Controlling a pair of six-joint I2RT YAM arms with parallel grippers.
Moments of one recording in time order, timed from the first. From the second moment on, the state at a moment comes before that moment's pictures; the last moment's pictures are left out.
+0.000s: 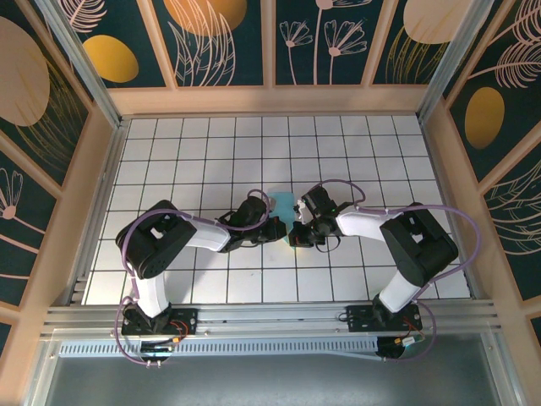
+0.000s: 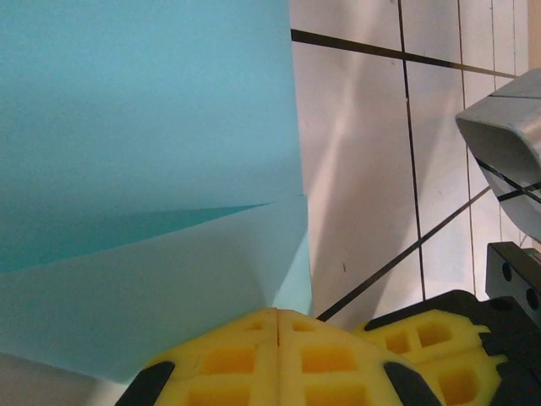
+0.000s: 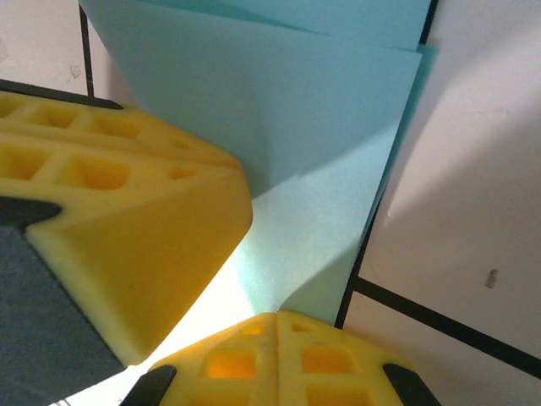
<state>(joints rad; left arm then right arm) -0.80 1.85 0.75 0.40 0.31 -0.94 0.63 1.64 0.75 -0.28 -0.46 0.52</state>
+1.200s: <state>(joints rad) -0.57 1.84 0.72 0.38 0.31 -0.92 0.63 1.64 0.75 -0.29 -0.45 0.52</state>
